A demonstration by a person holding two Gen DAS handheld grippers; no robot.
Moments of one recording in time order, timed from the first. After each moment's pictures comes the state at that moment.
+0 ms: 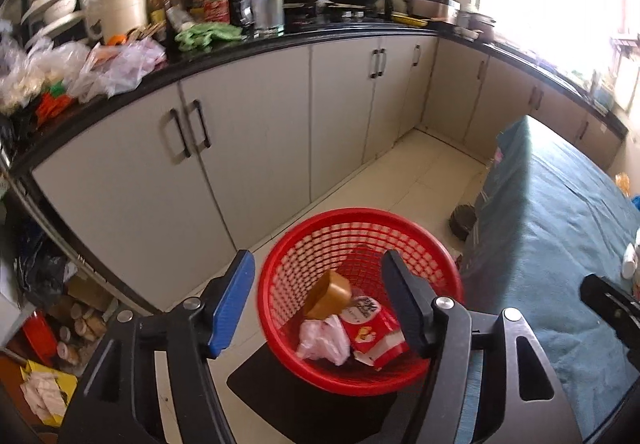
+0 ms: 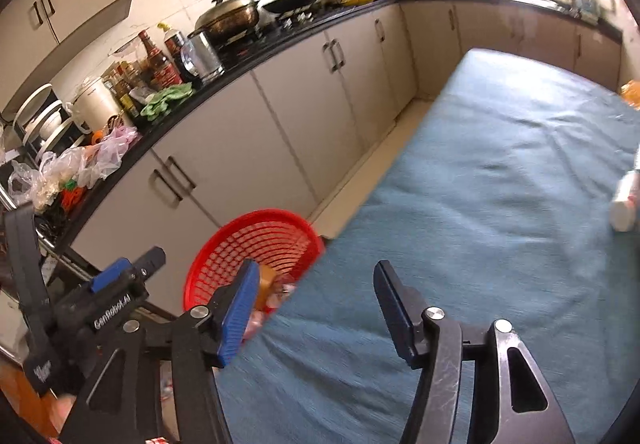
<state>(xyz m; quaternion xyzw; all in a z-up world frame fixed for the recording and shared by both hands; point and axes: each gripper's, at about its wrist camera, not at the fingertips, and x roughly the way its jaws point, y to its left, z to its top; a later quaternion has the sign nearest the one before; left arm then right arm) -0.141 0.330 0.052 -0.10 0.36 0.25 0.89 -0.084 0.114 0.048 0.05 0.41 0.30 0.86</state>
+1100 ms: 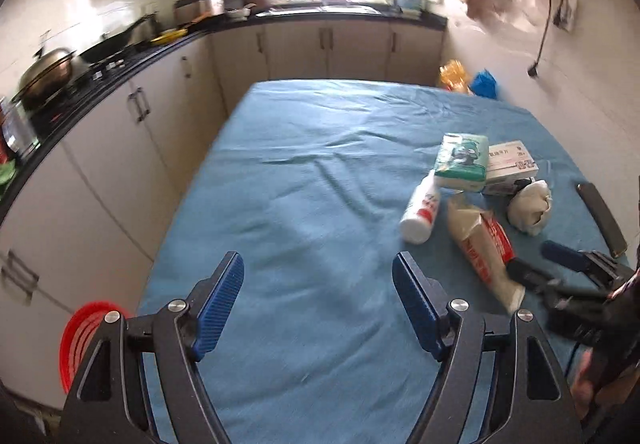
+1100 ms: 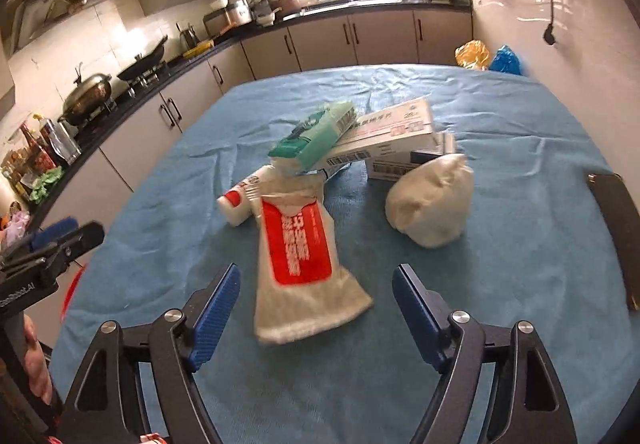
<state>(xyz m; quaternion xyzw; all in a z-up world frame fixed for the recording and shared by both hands) -0.005 0.049 0.072 0.04 0.40 -0.06 0.91 -0.048 -0.173 0.031 0.09 0.41 0.10 0.90</state>
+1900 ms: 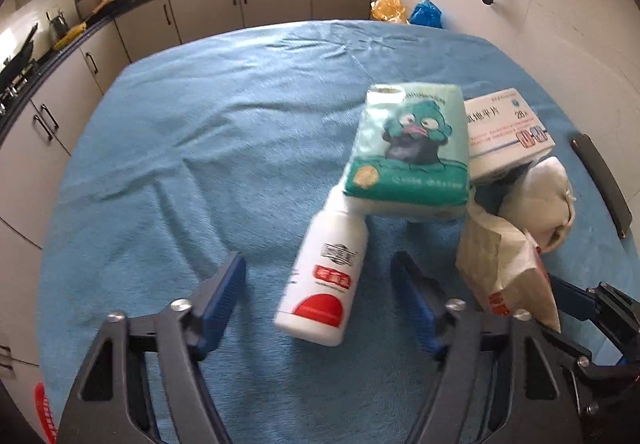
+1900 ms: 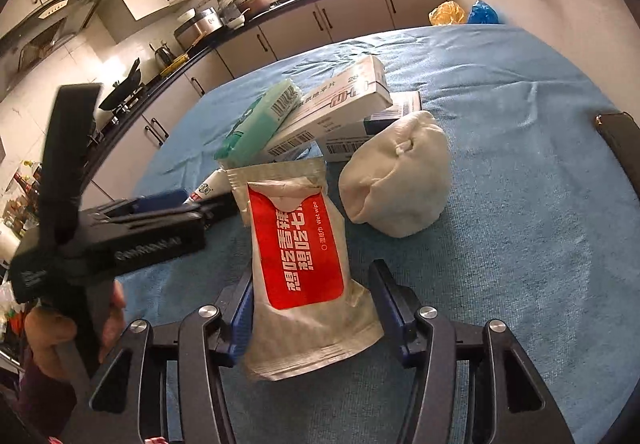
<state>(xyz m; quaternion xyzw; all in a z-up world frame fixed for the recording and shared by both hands) 0.095 -0.047 0.009 0.09 0.48 -0.17 0.86 -0.039 -0.213 0.002 0.18 0.42 0.08 0.89</state>
